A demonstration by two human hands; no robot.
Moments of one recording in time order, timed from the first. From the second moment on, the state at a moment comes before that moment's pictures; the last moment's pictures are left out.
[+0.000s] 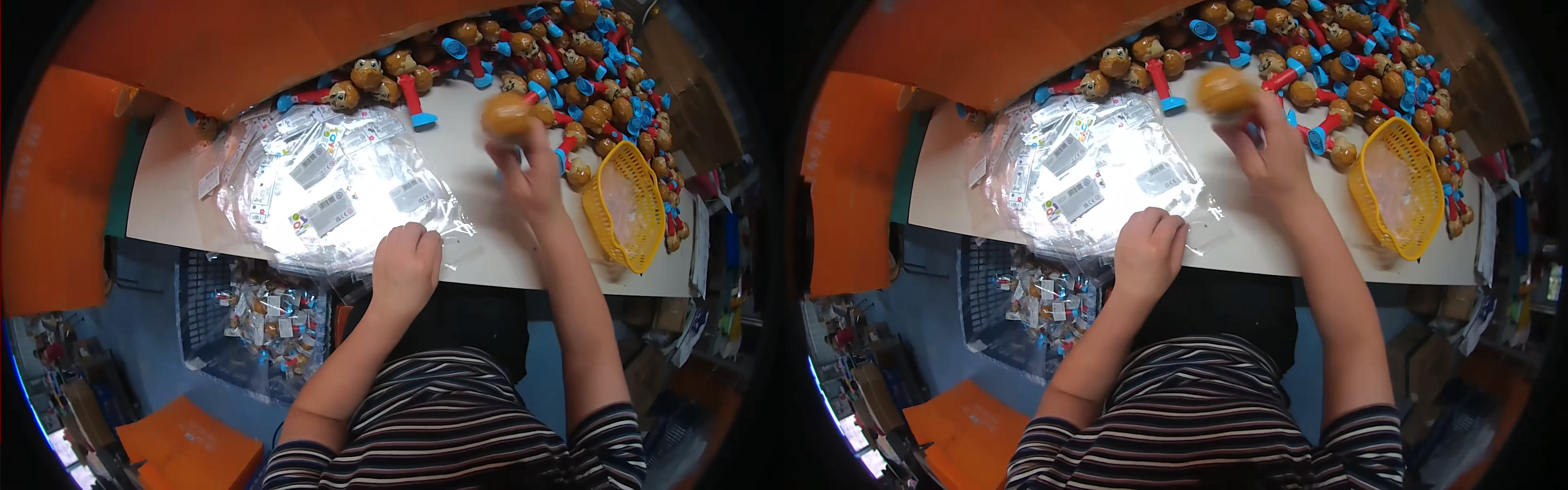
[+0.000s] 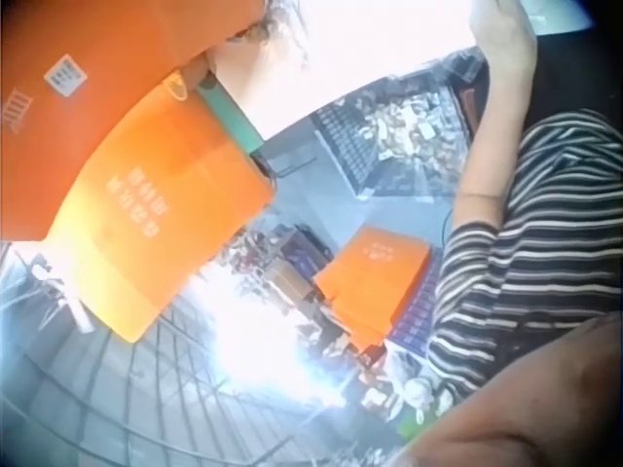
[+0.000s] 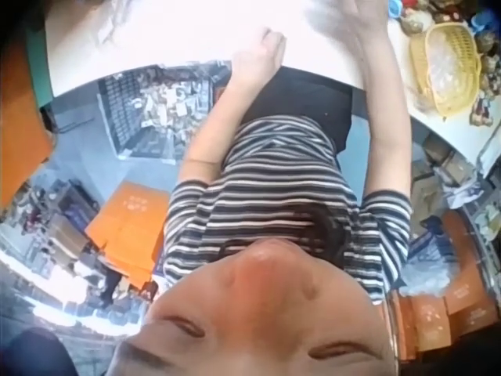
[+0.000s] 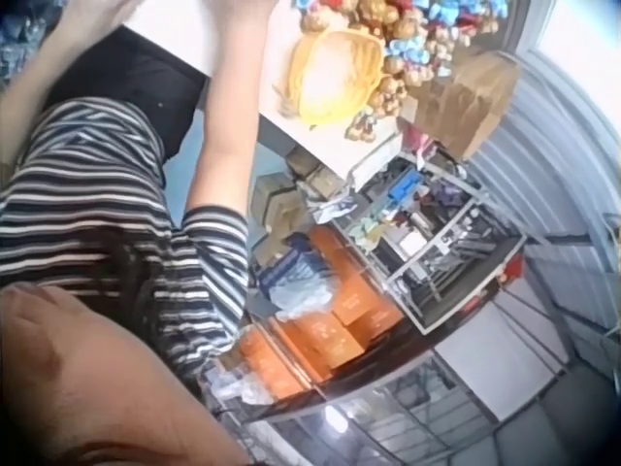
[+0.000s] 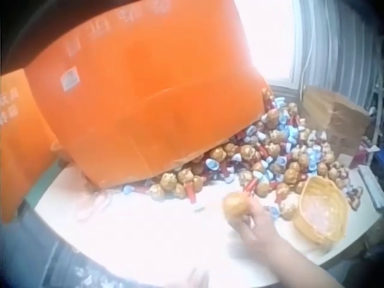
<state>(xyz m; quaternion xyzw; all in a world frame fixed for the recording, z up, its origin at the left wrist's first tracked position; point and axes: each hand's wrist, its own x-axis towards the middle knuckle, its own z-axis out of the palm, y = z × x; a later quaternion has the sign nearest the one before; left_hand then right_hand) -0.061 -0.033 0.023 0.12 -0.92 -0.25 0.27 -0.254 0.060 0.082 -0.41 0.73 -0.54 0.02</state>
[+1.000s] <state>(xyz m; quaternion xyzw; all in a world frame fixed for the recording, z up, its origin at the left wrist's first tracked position) -0.104 -0.013 0.086 -0.01 -0.92 -0.28 0.27 -0.140 0.143 0.044 -0.38 0.80 -0.46 -0.04</state>
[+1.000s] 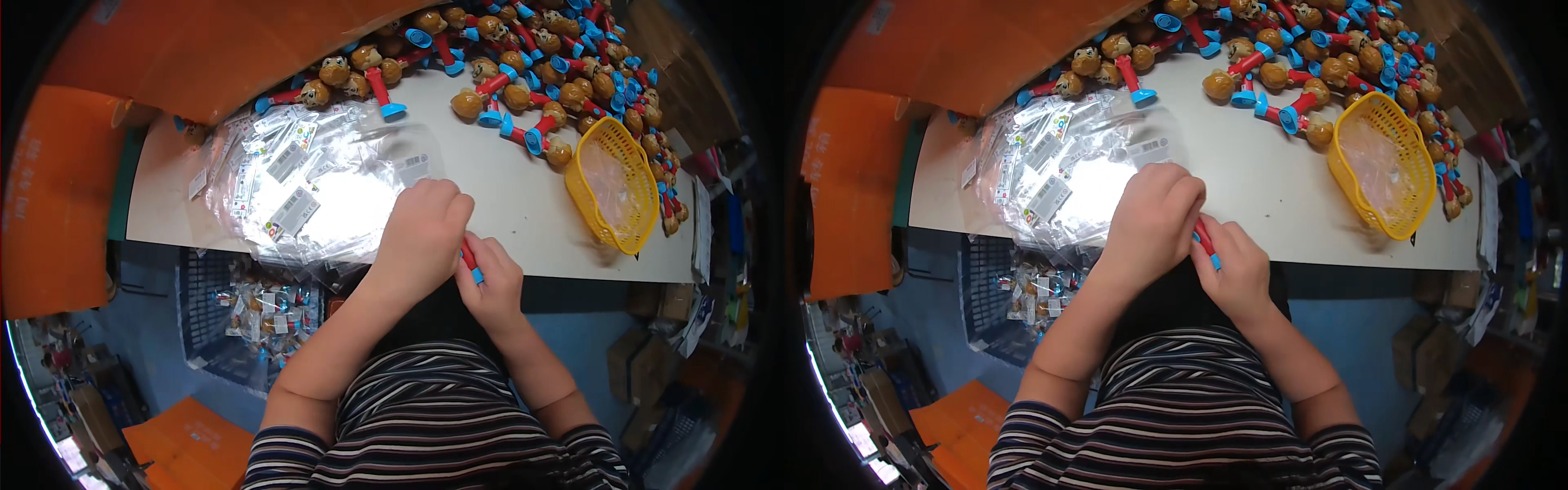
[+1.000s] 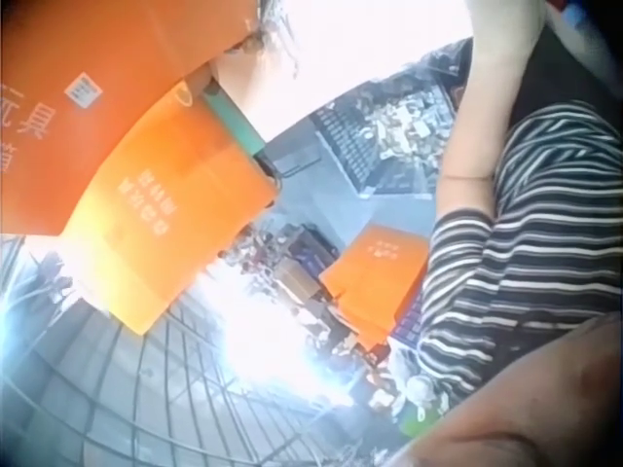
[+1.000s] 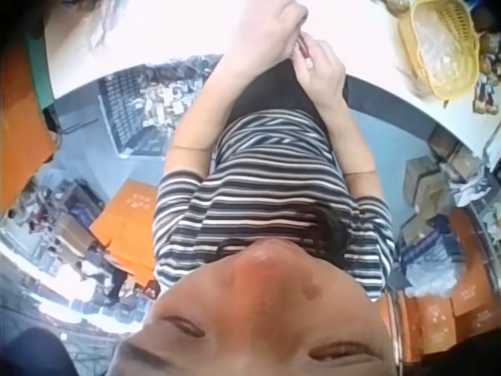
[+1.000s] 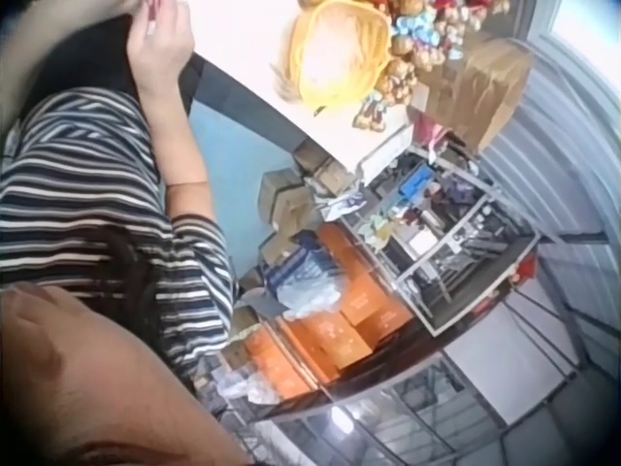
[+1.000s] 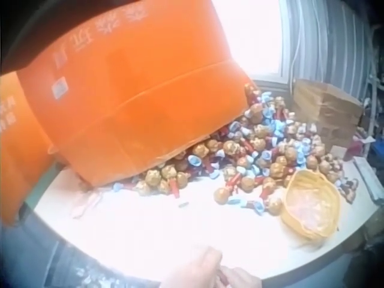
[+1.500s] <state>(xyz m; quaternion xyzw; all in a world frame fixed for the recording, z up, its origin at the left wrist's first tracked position) -0.082 -0.004 0.067 0.02 -0.91 -0.33 0.24 -0.146 0.160 0.042 -0.38 0.79 -0.47 0.10</state>
